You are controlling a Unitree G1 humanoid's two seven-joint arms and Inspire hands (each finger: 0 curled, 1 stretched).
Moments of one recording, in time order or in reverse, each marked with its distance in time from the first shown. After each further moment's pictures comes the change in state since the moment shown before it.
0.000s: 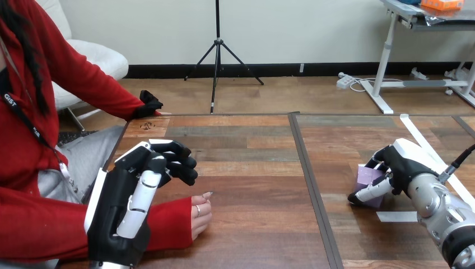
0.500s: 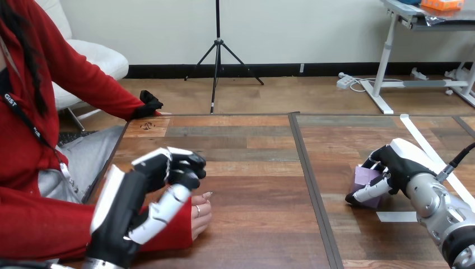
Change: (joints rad) left arm 0.002 0.098 0.047 -0.010 0.432 -0.034 0.153; right arm 0.000 -0.001 0.000 0.000 0.001 -0.018 0.017
